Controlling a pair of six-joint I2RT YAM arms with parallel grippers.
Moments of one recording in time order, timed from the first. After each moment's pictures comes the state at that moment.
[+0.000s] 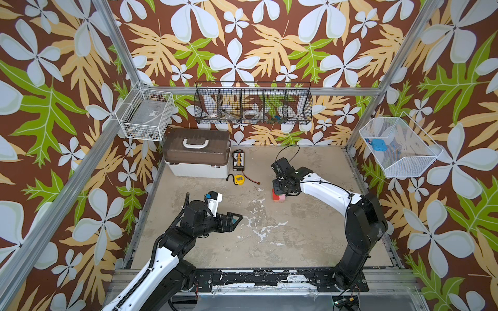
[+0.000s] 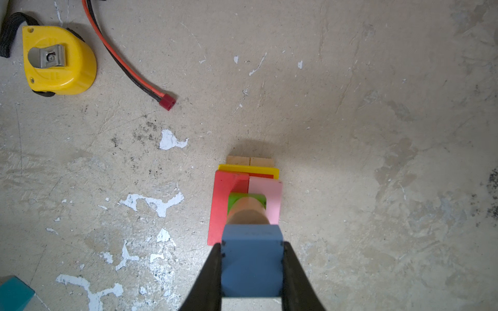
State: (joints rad) left arm -0.45 0.68 0.51 -0.40 0.42 -0.61; right arm 0.59 1.80 1.42 -0.76 0.23 0.40
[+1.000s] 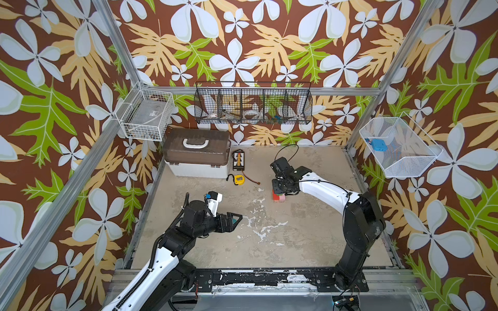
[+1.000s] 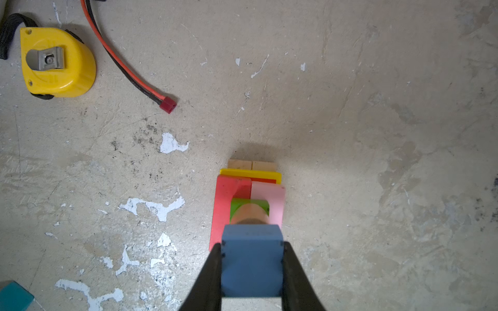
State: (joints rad) left arm -0.45 0.68 0.51 -0.40 0.42 -0.61; right arm 0.59 1.82 1.44 -0.76 0.23 0.40
